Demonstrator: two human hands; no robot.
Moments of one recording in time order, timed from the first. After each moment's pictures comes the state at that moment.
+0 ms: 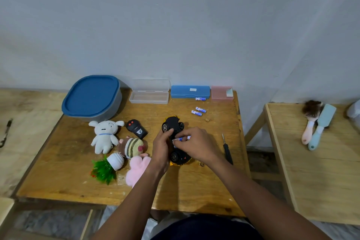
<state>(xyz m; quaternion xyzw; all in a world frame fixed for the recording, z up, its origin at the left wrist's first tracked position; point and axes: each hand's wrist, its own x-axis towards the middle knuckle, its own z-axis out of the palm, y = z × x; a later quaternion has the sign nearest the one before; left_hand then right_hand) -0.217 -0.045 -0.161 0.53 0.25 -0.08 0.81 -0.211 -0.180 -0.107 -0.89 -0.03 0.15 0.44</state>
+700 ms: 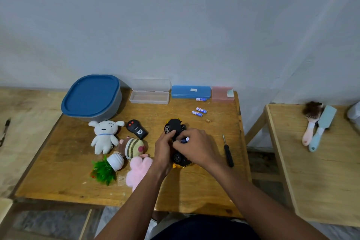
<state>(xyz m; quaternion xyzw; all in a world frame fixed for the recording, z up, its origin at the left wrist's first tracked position) -0.219 -0.050 -0.155 0.51 0.27 -0.11 0.81 -0.214 -0.170 -0.111 -0.91 -0.03 0.09 0.40</state>
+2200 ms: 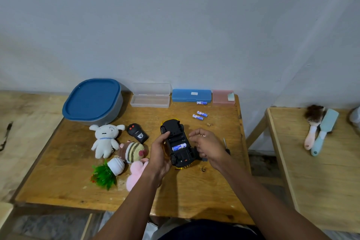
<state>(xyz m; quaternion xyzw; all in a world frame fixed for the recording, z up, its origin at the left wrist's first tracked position) -0.219 -0.042 -0.128 0.44 0.28 -0.13 0.84 -0.195 -0.199 -0.124 -0.69 0.17 0.25 0.66</state>
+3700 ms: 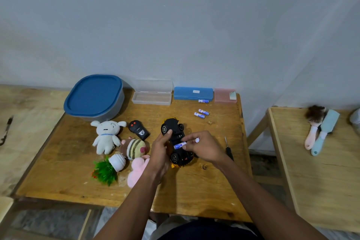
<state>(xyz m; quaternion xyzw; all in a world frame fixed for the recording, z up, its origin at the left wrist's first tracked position) -0.223 -0.037 -0.138 0.48 0.25 -0.10 0.83 -0.201 -0.192 -0.122 -0.79 0.04 0.25 0.55</state>
